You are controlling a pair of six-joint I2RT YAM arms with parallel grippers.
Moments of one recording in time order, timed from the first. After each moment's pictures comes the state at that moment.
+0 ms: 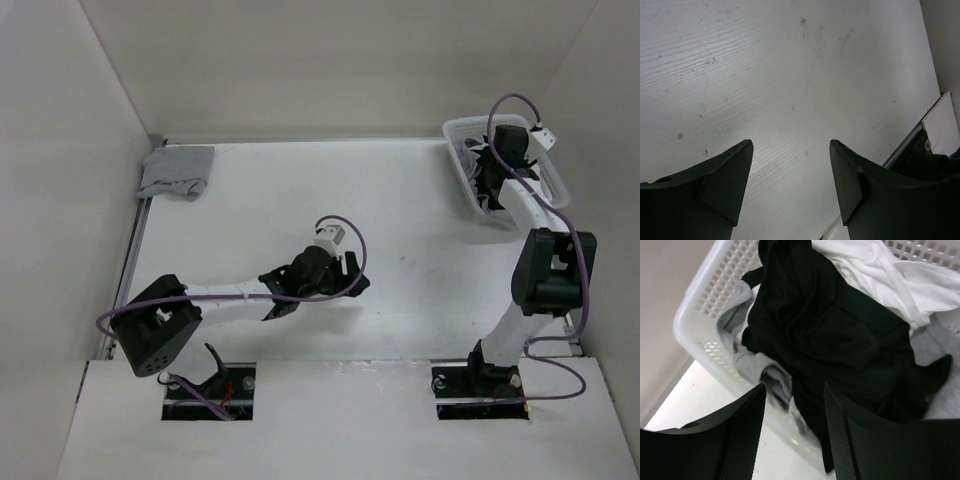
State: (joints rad) left arm -0.95 1.45 0.63 0.33 -0.03 -0.75; right arm -0.10 1.74 1.37 -0.16 0.45 0.66
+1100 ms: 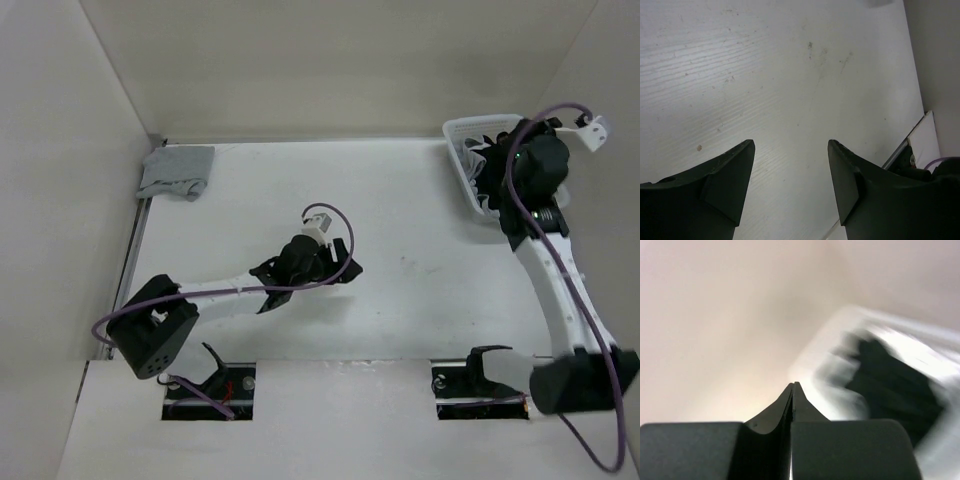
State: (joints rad) left arm -0.84 1.45 0.62 0.36 0.04 -0.79; right arm -0.02 1.28 1.19 0.04 0.53 0.61
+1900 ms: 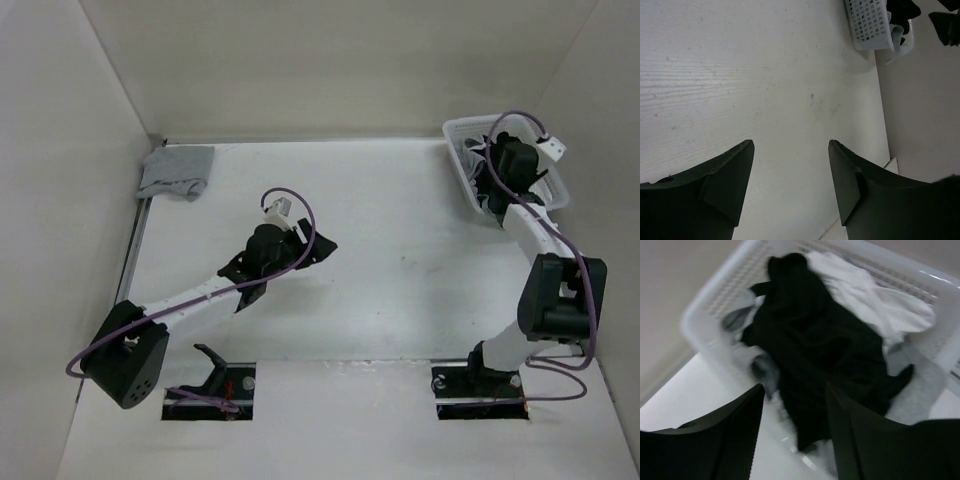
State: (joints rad) left arm -0.64 1.24 0.56 0.33 0.08 -0.89; right arm -0.07 1.54 1.12 0.08 0.47 0.48
